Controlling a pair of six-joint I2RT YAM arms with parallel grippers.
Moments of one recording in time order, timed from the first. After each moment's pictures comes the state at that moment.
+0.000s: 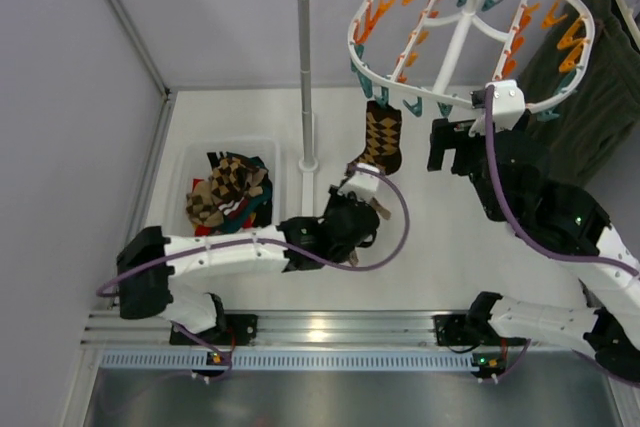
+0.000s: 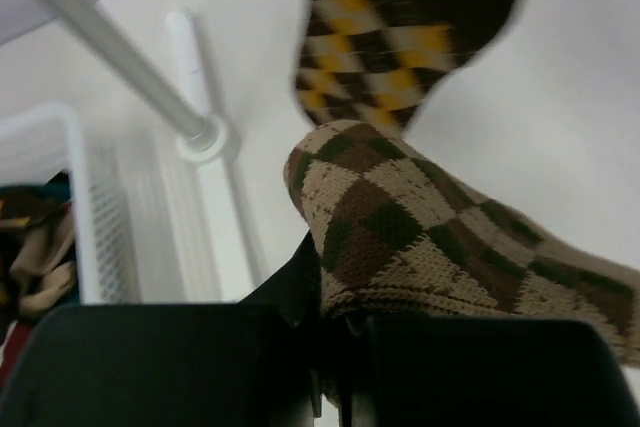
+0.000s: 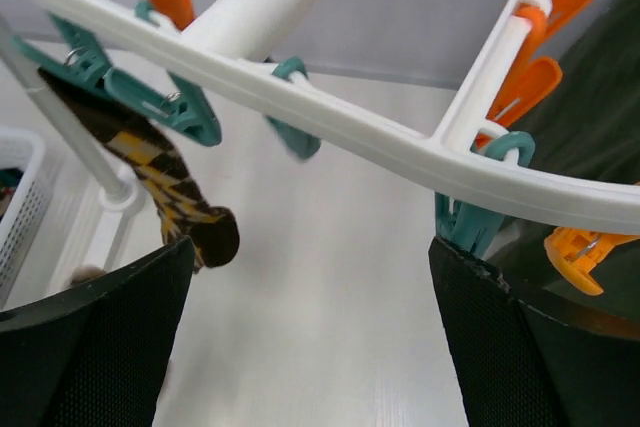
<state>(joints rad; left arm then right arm) -1.30 1.52 1.11 -0.11 -0.96 -0.24 0.91 0.98 1.48 -0.76 0.85 0.11</state>
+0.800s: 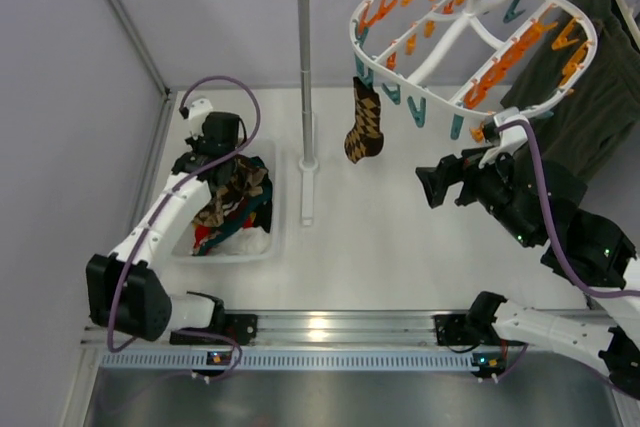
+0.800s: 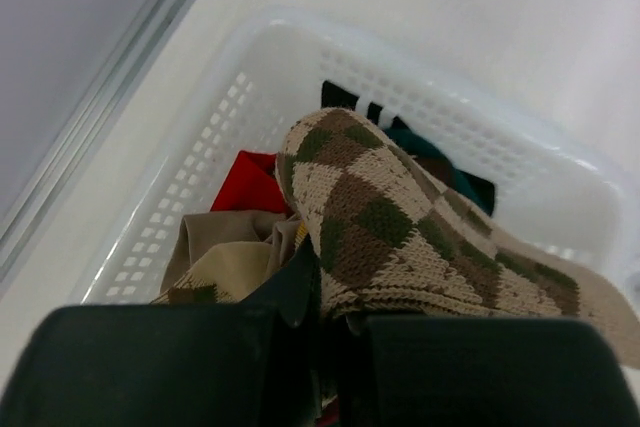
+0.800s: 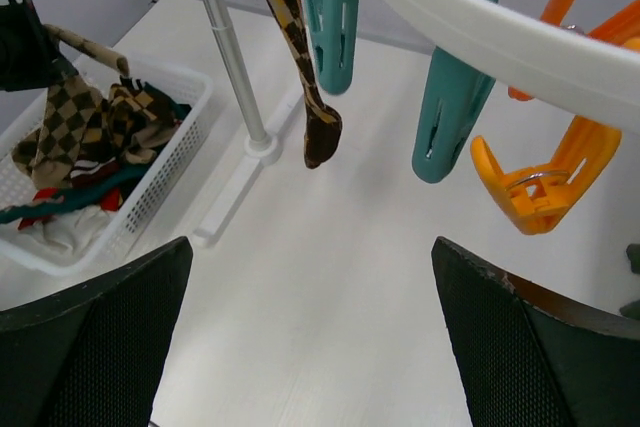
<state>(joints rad) -0.28 1.28 1.11 -0.49 -0.67 -0.48 0.91 0.78 1.33 -0.73 0.44 0.16</state>
